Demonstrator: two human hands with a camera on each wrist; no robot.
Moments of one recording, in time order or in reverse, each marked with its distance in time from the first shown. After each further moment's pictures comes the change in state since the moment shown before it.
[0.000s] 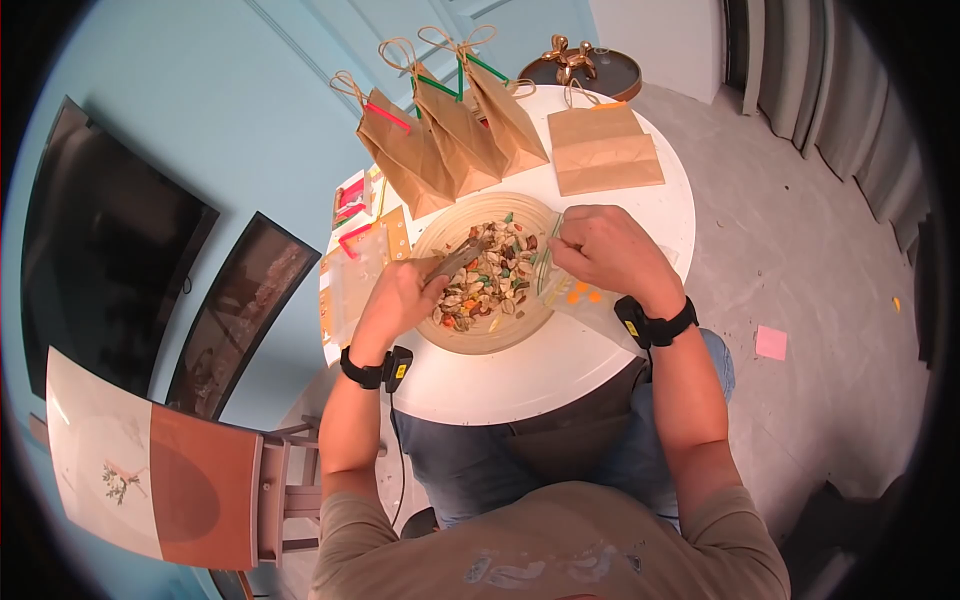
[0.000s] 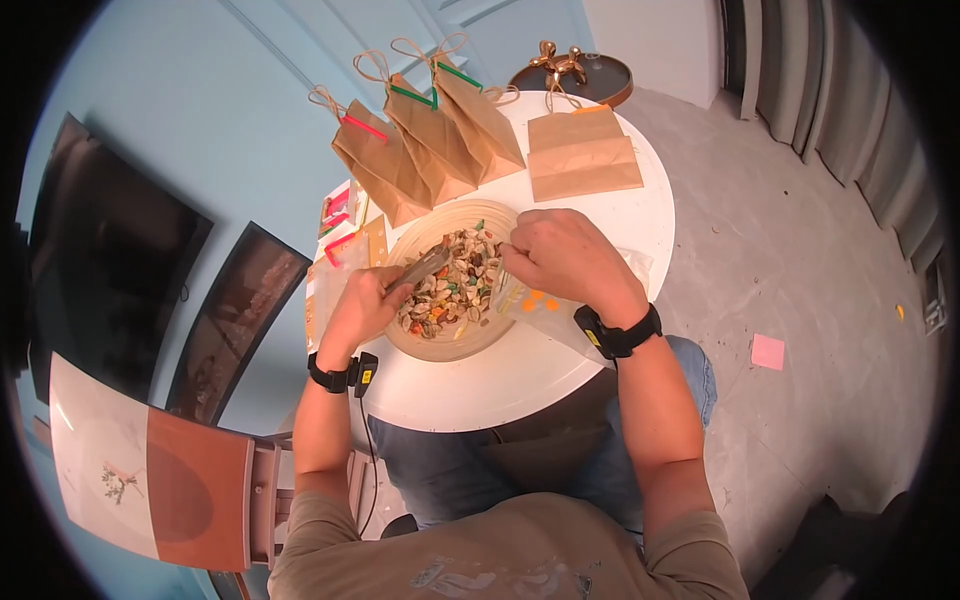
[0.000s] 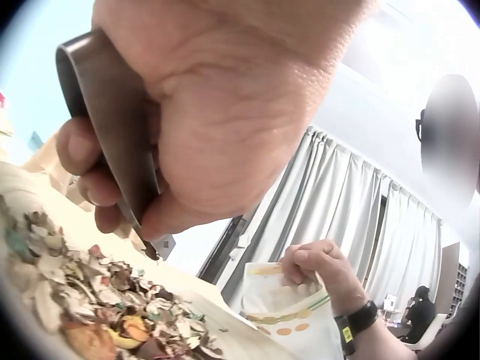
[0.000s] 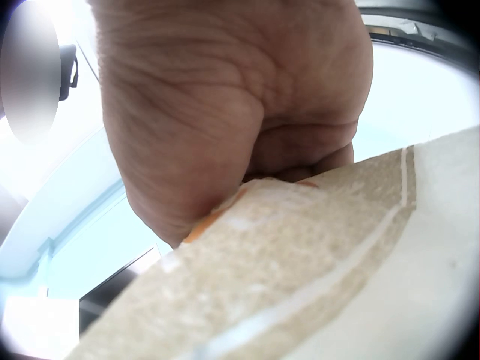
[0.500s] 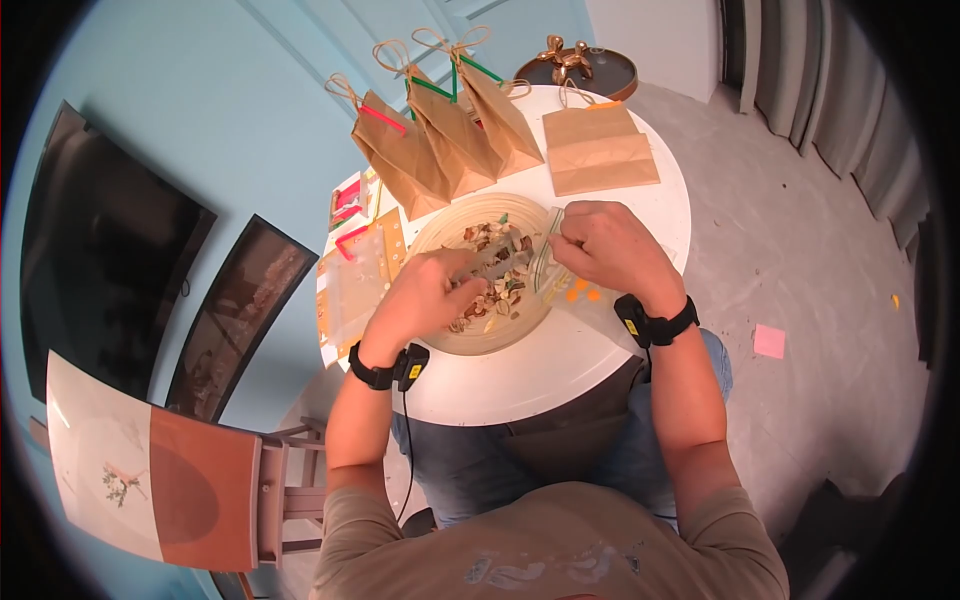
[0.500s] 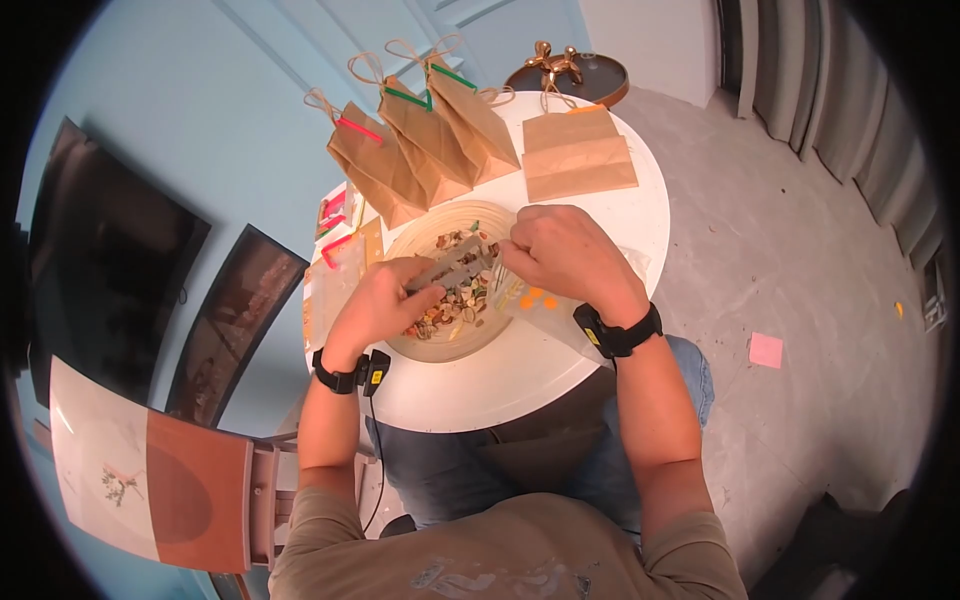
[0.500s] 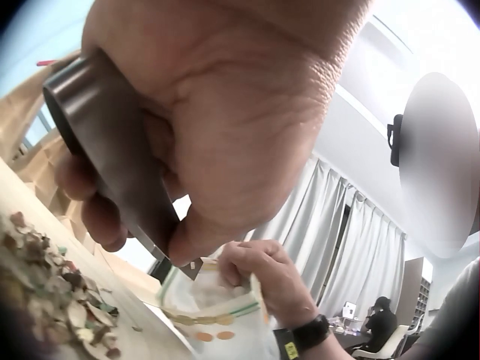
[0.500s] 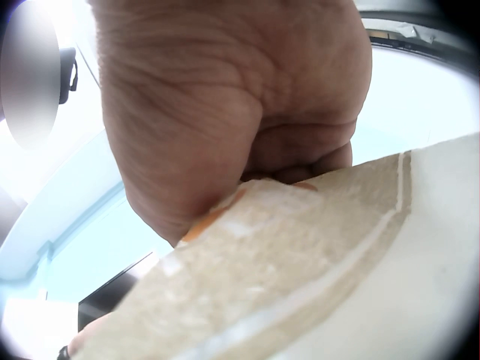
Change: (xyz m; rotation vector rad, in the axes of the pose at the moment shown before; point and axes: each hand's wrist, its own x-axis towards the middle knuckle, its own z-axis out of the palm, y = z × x) left_hand 0.011 0.055 -0.002 -0.159 -0.082 0.072; right_hand -0.004 0.002 -0.008 0.008 0.021 0.022
